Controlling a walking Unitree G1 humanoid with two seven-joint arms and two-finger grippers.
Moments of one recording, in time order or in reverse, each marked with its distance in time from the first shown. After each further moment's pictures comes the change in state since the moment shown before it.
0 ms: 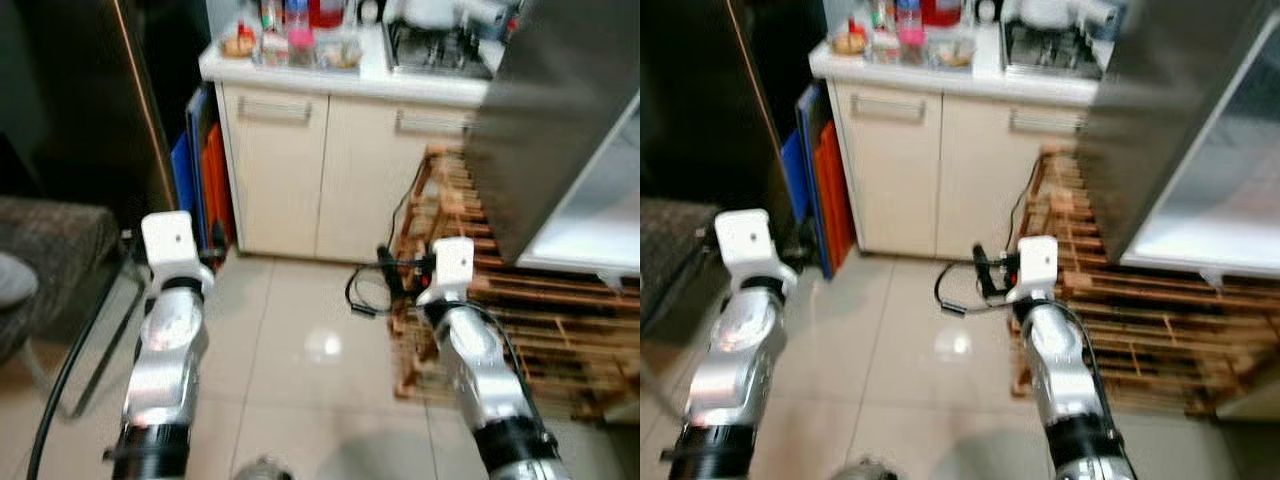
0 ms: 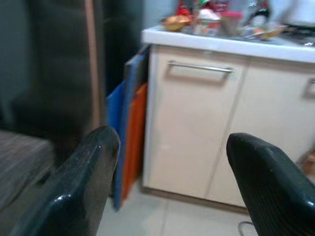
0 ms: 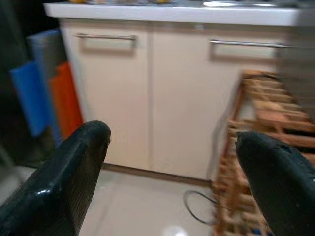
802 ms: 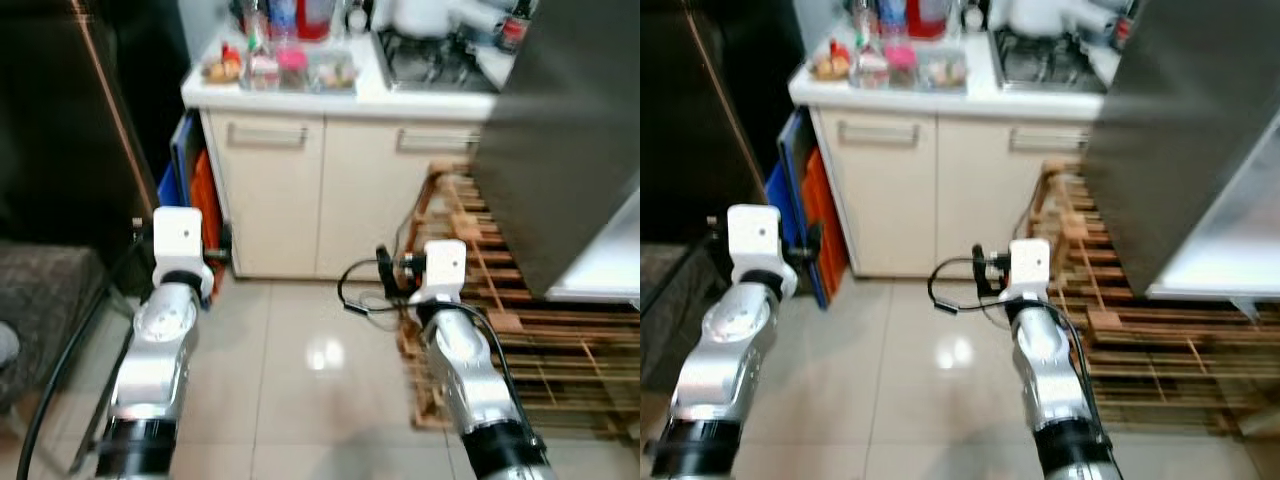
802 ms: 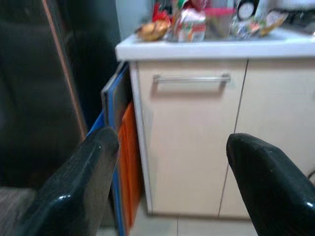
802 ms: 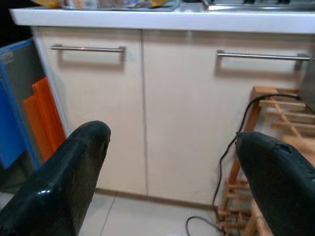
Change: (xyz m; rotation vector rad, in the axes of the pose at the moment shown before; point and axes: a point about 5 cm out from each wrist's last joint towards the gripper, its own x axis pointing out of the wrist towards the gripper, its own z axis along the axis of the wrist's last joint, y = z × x) left arm 0.004 -0.006 0.007 0.068 0.021 -0.107; right arm 0.001 0.009 -0.001 -0.038 0.000 -0.058
